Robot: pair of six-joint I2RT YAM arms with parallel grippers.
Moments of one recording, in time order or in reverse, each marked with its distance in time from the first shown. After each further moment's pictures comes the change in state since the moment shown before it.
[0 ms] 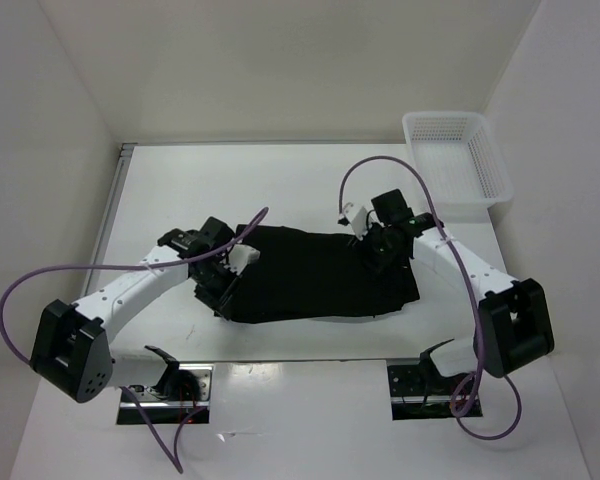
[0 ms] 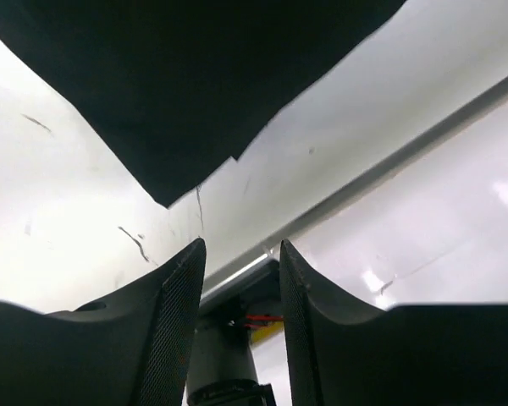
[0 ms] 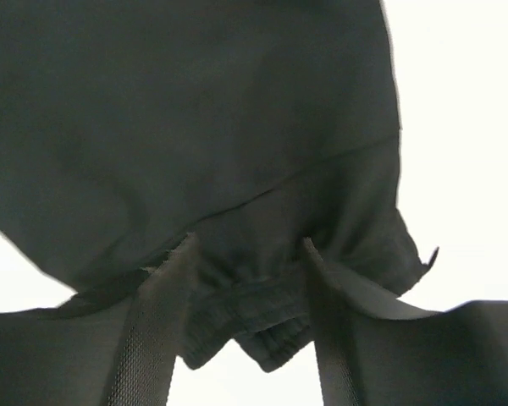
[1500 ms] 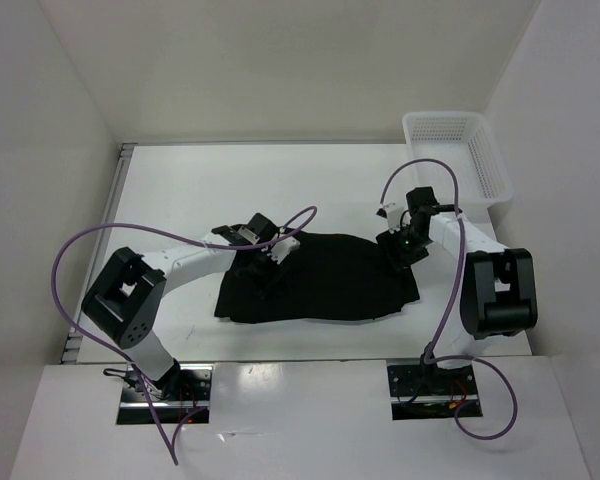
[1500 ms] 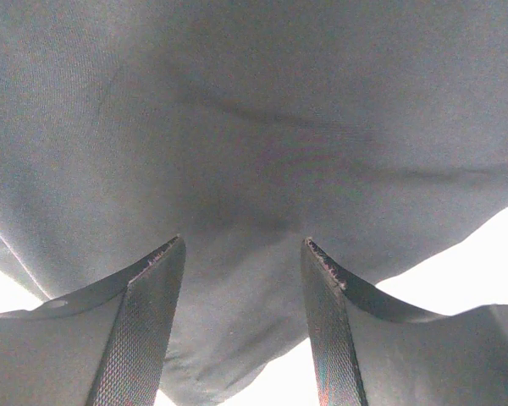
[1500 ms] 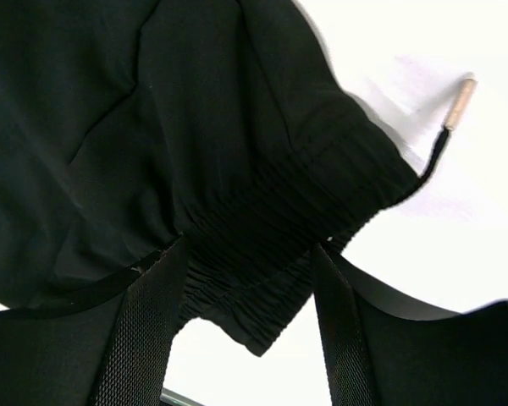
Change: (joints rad) left arm -0.154 0.344 0.105 0.430 -0.098 -0.001; right arm -0.334 0.201 0.027 -0.034 -0.047 0.161
